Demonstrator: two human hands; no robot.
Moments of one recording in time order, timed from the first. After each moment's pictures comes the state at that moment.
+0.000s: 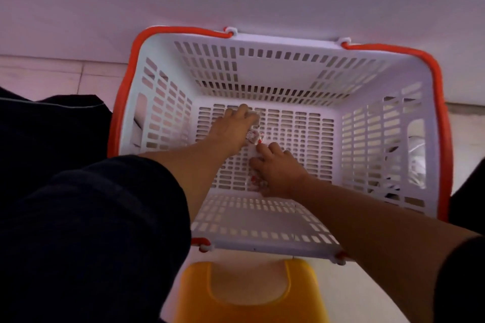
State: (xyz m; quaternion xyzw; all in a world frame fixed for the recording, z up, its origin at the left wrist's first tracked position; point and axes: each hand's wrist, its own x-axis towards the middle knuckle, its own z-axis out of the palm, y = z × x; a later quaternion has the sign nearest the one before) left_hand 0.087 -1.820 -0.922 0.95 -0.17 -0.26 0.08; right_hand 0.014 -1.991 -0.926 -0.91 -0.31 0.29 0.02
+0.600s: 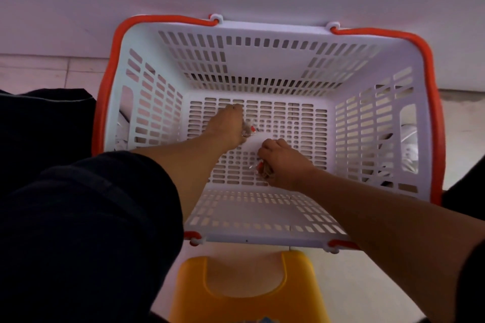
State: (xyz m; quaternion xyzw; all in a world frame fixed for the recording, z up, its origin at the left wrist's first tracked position) left_hand 0.086 -1.839 -0.921 0.95 -0.05 -0.29 0.10; right_hand 0.011 -2.016 -0.926 -0.91 -0.26 0.31 0.10
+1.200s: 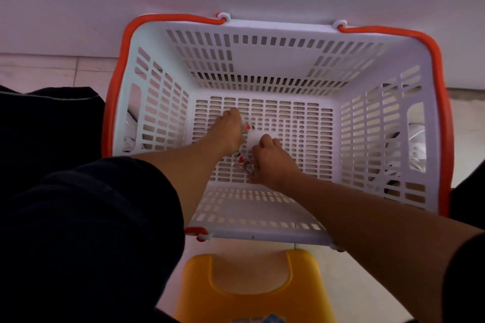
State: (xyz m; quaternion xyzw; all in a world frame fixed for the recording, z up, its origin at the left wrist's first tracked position) left_hand 0.069 -1.825 -0.930 0.94 -0.01 -0.28 0.19; right_hand 0.003 -1.971 -0.929 -0.93 -0.15 0.31 0.12
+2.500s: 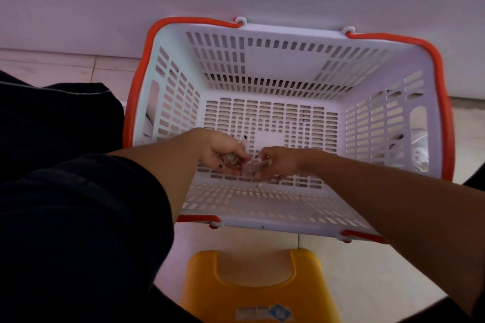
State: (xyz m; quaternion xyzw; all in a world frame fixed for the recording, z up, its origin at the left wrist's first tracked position) left_hand 0.052 -1.785 -0.904 0.54 0.27 -0.63 0.49; right_hand 0.031 -1.983 -0.903 -0.73 -0.03 0.59 0.34
